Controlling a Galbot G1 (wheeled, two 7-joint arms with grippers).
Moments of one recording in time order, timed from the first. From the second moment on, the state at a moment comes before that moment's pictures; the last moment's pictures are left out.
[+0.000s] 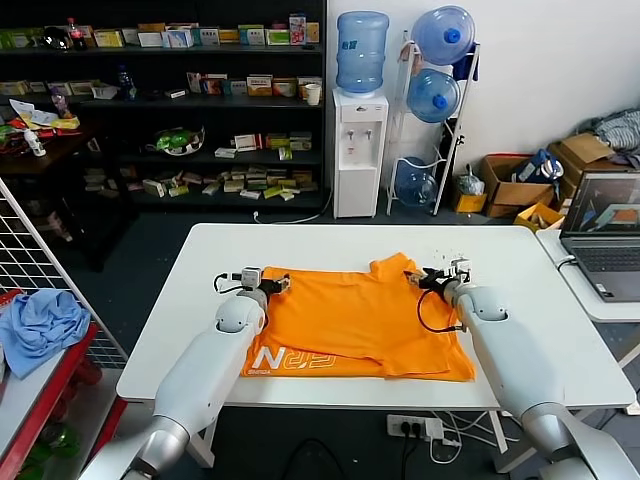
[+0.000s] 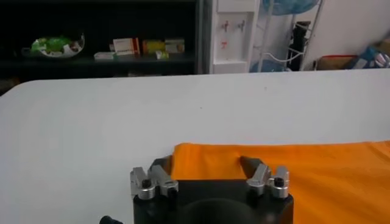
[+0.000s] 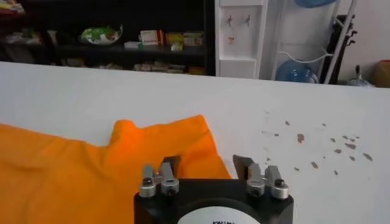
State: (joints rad) left arm 0.49 -1.38 -0.04 -0.89 -0.47 0.34 -0.12; right arm -0.42 1.23 0.19 0.73 0.37 -0.30 -0.32
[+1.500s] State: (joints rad) left arm 0.78 -1.14 -0.05 -1.41 -0.53 0.28 -0.16; right arm -0.80 1.04 0.24 1.36 0.40 -0.34 -0.08
